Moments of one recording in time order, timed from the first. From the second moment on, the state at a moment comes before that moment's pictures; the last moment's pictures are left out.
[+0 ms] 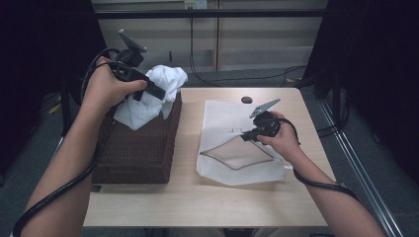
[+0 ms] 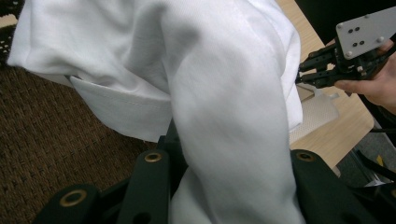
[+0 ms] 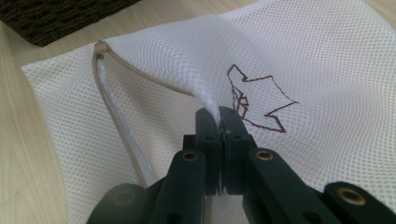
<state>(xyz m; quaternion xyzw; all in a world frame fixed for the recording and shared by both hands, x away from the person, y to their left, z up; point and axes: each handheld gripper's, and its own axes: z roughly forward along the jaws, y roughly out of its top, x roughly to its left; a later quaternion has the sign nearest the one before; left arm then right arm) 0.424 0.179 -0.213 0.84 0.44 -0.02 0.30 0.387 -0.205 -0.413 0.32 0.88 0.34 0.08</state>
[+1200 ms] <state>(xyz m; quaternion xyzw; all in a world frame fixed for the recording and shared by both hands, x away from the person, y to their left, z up) 0.417 0.152 -0.190 0.86 0.40 -0.02 0.32 0.390 -0.207 -0.414 0.32 0.88 0.34 0.08</state>
